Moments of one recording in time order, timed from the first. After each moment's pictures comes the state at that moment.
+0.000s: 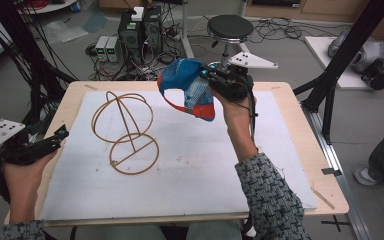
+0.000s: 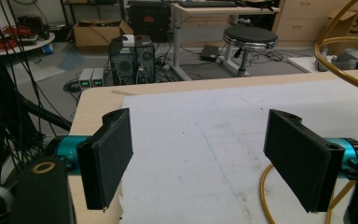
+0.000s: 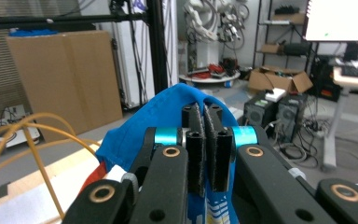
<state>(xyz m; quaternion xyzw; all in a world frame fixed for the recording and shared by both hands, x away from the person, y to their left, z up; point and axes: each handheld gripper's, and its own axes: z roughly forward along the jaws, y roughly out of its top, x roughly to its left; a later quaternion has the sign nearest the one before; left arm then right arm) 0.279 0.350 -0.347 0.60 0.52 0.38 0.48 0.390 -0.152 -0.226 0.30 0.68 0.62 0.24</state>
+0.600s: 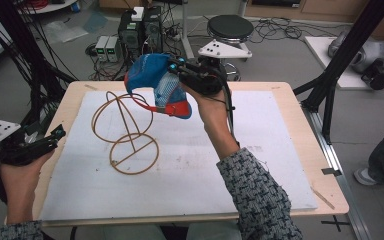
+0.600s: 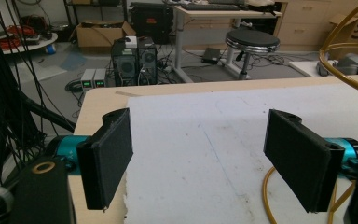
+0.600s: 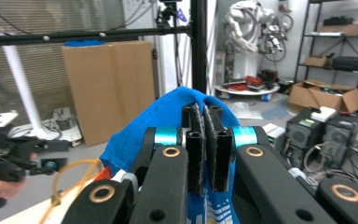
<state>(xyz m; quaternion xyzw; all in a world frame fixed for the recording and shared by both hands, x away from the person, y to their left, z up) 0.277 0.355 -0.345 0.59 0.52 0.38 0.49 0.377 -0.093 -0.199 0.24 0.69 0.65 0.19</state>
